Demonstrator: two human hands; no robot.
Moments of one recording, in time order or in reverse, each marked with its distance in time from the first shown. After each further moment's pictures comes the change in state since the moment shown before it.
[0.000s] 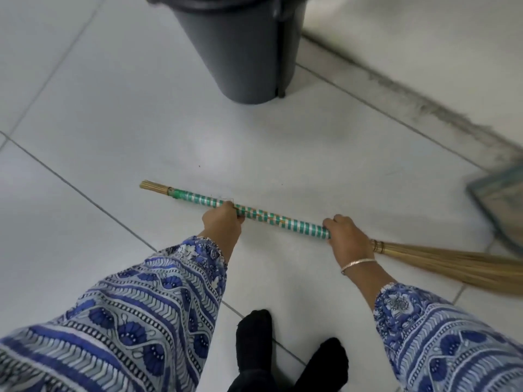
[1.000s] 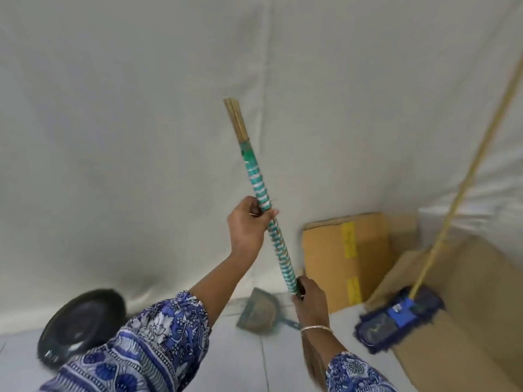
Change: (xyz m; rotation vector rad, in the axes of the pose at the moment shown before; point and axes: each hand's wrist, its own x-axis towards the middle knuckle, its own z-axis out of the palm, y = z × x) left_hand -0.882 0.117 0.031 0.391 -1.141 1.239; right_hand -0.514 0.025 -0.525 0.727 1.006 0.666
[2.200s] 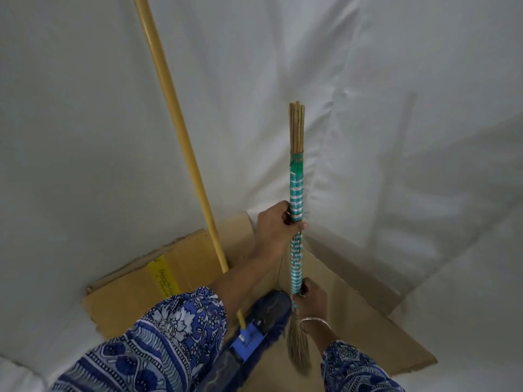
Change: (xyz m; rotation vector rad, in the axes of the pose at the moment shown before) left_hand -0.050 0.036 0.898 0.234 -0.645 0.169; right_hand 0.318 0.546 -0.542 0.135 0.276 0.449
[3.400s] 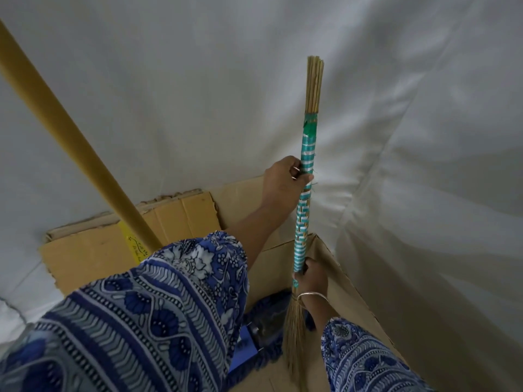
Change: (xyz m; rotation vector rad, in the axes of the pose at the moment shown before) left_hand 0.244 -0.242 0.135 0.188 0.298 -0.220; right_hand 0.311 0.149 0.176 -0.108 -0.330 -0.048
